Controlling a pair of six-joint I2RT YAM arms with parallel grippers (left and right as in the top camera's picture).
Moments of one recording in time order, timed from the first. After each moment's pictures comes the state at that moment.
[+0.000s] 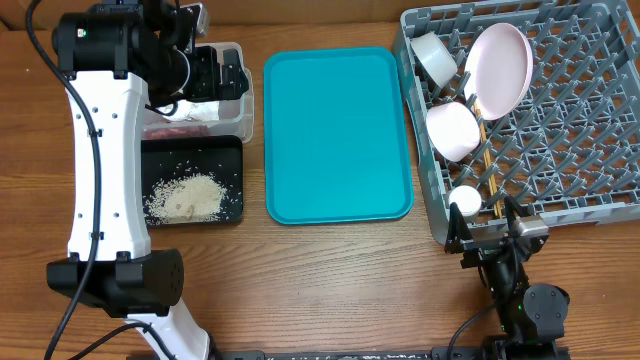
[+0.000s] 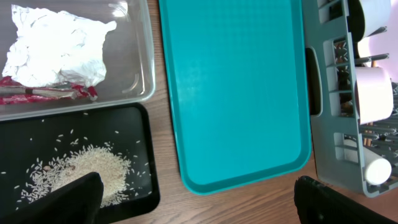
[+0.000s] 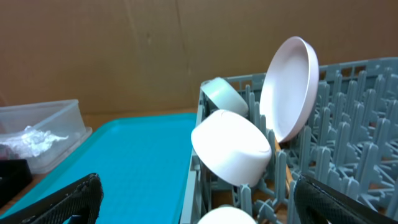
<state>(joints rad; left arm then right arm) -0.01 1.91 2.26 -1.52 0.31 -0.07 0.06 0.05 0.02 0.03 -0.12 0.15</state>
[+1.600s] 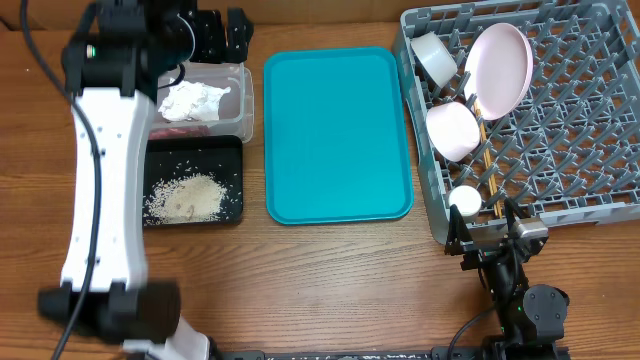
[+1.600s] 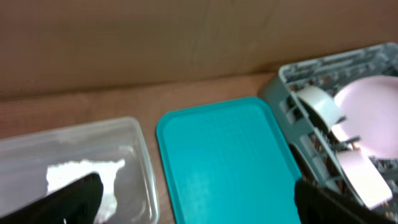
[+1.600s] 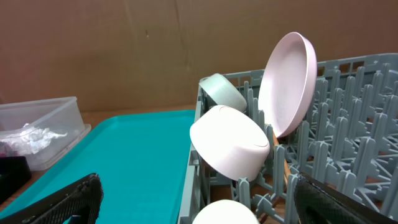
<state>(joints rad) -0.04 1.74 2.01 -0.91 0.30 -0.04 0.06 0.01 0.02 -0.02 -0.12 0.15</state>
